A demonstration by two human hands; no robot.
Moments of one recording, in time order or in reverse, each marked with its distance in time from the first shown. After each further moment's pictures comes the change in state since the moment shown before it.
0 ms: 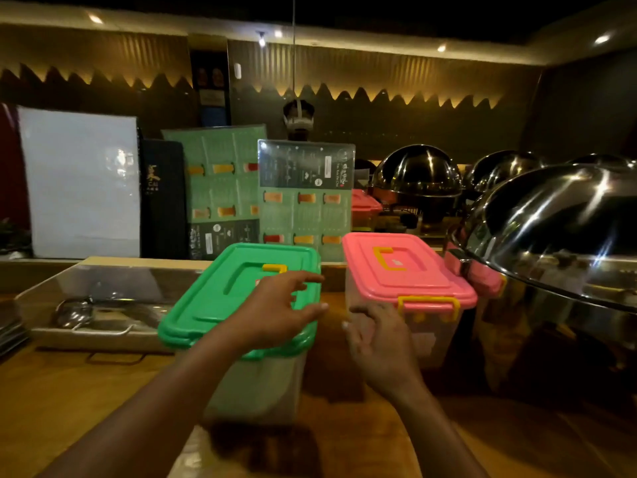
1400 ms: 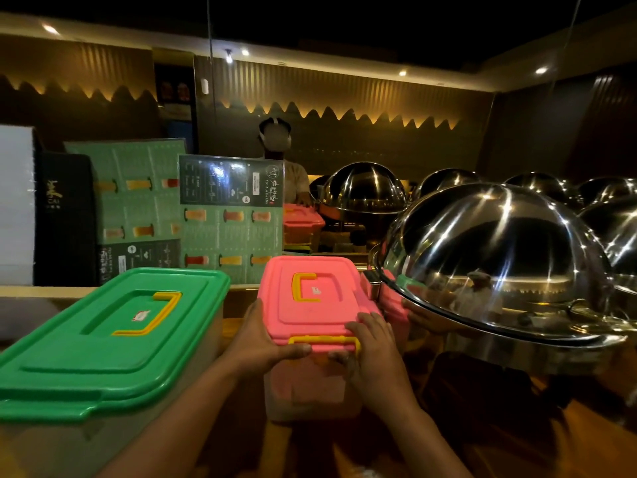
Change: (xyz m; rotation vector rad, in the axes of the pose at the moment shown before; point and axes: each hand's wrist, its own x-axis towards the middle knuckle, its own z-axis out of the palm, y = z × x) left_hand 0.110 -0.014 0.174 -0.326 0.092 -0.043; right_hand 0.039 0.167 -0.095 -0.300 -0.163 0.046
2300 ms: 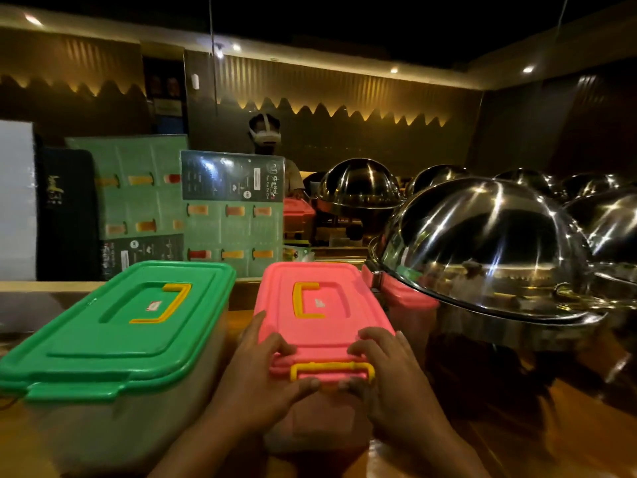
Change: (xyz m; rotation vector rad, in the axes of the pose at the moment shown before) left_hand -0.111 0.058 -0.016 0.319 0.033 0.113; right_hand -0.065 -0.031 -0.044 -0.050 -0.057 -0.172
